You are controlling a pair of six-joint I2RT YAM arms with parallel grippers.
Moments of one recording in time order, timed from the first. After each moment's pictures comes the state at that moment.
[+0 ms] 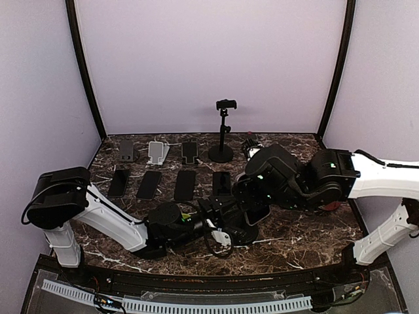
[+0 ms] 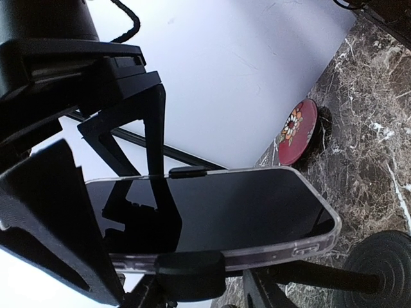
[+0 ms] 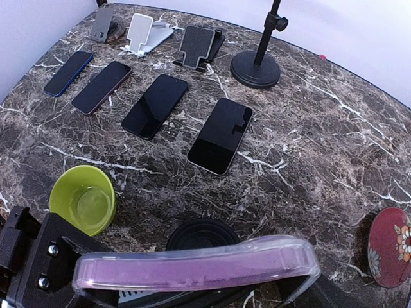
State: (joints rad) left arm -1.29 1.84 0.73 1.23 -0.19 1.22; right arm 1.32 1.36 1.28 -0.81 0.63 0.62
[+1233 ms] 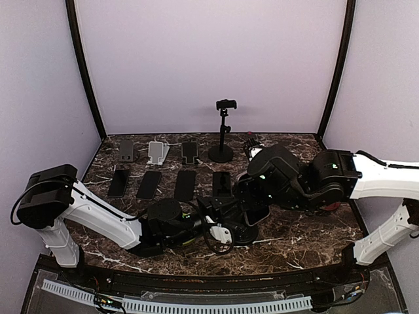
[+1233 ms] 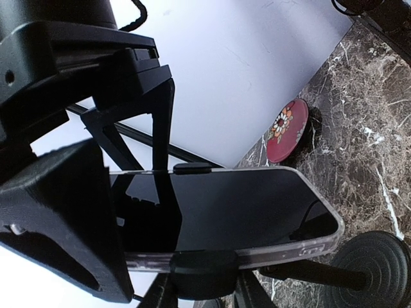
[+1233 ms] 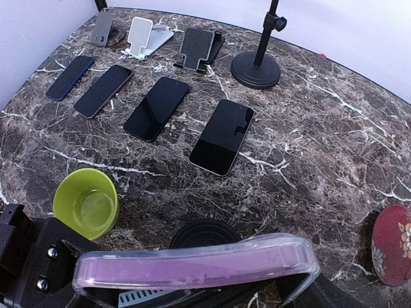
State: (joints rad) left arm -1.31 1.76 0.75 1.06 -0.22 1.13; right arm 1.32 1.35 1.26 -0.80 0.63 0.64
